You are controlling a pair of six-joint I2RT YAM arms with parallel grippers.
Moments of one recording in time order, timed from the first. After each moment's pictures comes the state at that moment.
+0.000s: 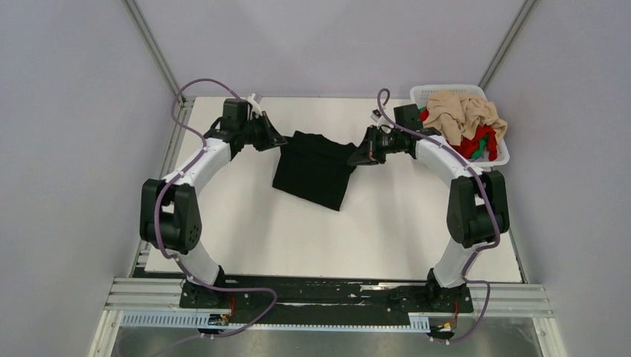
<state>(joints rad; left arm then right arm) -0.20 1.68 1.28 -0.26 0.44 -0.58 0.22 1.78 1.33 -0.43 -0.87 0.50</state>
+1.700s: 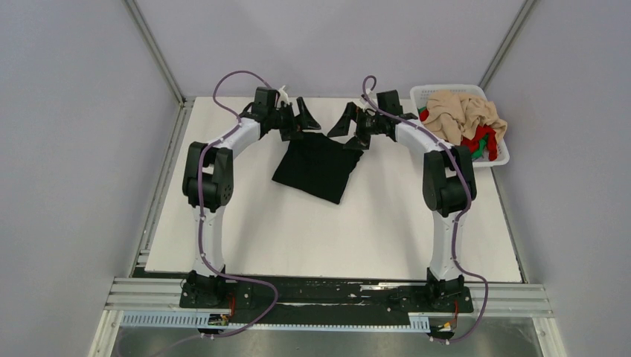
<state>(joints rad) -0.27 2.15 1.69 -0.20 0.59 -0.61 0.25 2.13 1.67 -0.29 -0.78 0.62</state>
